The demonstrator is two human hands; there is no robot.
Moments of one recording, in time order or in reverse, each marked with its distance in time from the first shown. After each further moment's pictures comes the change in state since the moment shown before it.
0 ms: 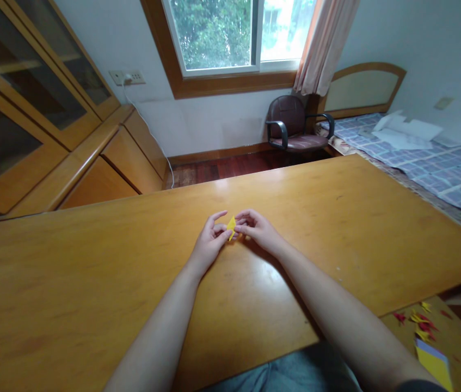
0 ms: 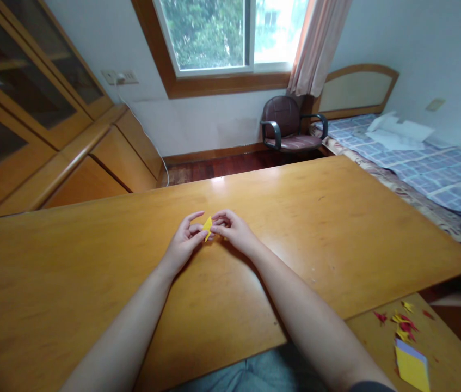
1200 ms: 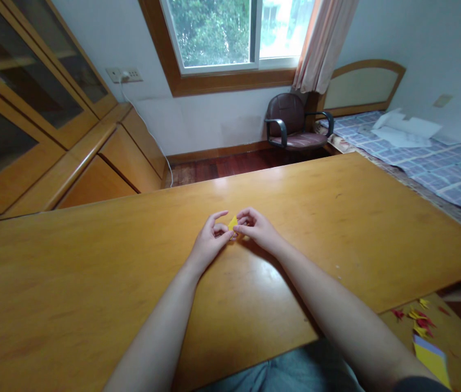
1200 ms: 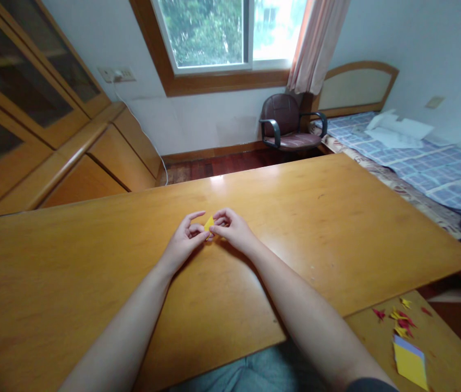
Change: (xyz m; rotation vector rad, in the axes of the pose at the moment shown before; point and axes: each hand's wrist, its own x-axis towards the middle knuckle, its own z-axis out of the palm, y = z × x) left_hand 0.002 0.001 0.000 0.052 0.003 -0.019; right_hand -0.001 -0.002 0.004 -0.026 0.051 0.000
